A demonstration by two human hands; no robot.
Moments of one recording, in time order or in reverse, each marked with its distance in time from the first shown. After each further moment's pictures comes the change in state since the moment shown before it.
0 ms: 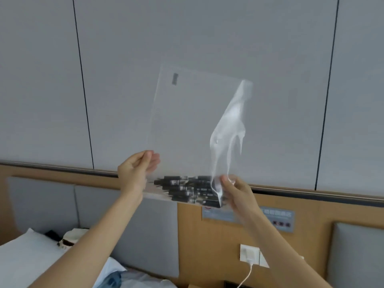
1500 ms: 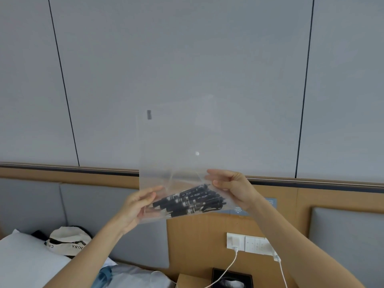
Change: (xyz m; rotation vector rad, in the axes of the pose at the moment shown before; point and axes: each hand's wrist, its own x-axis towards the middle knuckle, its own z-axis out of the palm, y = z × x) left_hand -0.041 -0.082 -0.026 0.030 -0.509 -0.491; right_hand 0.004 -0.013 -0.054 0.014 -0.183 0.077
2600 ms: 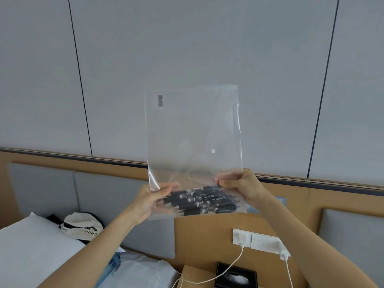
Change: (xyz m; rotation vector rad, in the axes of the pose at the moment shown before) left_hand -0.021 0.012 0.012 0.041 0.003 -0.028; right_hand 0.000 0.003 0.009 -0.111 -0.001 0.022
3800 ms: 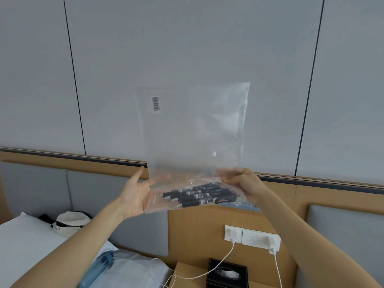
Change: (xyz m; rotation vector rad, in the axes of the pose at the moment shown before) left_hand -0.002 0.010 -0.008 -0.257 -0.062 -0.266; right_hand -0.020 -0.010 -0.019 0.006 0.030 0.114
